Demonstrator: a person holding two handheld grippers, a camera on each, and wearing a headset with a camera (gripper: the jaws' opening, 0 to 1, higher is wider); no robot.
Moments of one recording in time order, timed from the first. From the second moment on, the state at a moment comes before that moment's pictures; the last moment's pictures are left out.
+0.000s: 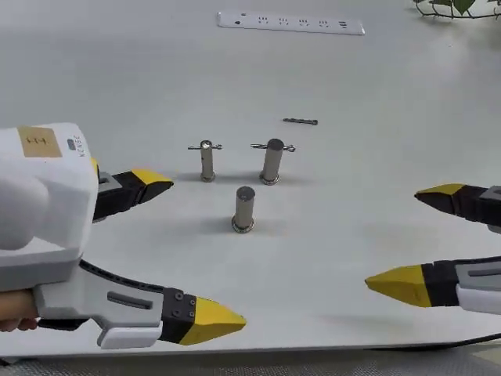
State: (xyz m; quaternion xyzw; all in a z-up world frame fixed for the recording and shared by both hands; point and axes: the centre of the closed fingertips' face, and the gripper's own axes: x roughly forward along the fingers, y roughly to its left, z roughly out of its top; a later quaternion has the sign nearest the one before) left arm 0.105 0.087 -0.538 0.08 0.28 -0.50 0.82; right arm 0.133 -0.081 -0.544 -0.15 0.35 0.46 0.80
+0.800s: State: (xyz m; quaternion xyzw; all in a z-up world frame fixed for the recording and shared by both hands) left arm 0.101 0.092 -0.525 0.05 0.28 -0.49 0.83; right arm 0.274 -0.048 -0.538 -0.34 0.34 0.56 0.68
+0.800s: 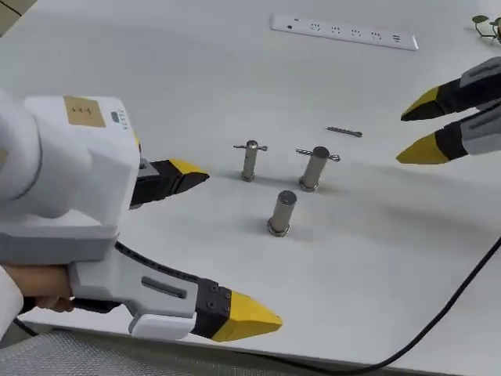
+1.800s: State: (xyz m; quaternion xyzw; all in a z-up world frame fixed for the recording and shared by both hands) left arm 0.099 0.088 -0.510 -0.01 0.27 -0.47 0.84; right arm 0.332 -0.033 -0.609 -0.40 0.41 0.51 0.64
